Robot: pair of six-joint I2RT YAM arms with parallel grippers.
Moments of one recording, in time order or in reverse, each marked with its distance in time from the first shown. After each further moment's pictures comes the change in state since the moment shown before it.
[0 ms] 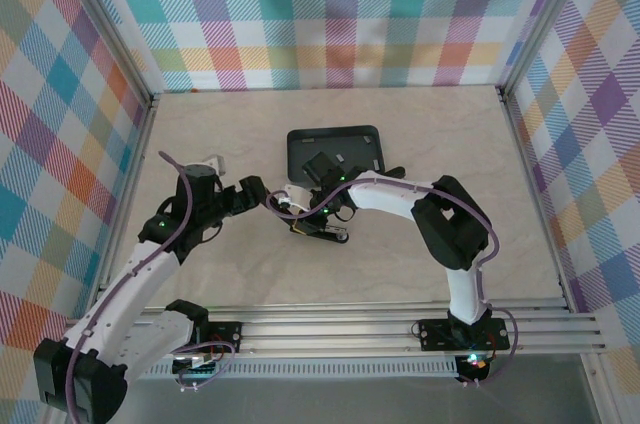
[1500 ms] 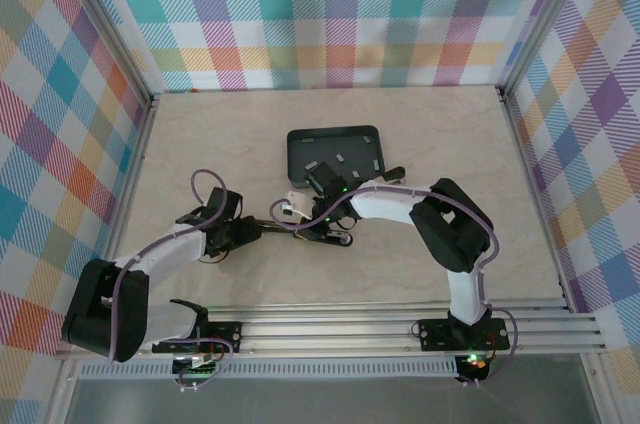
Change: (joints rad) left arm 0.024 0.343 -0.208 0.043 -0.123 -0.048; right arm 0.018 -0.021 -0.121 0.141 0.043 0.045
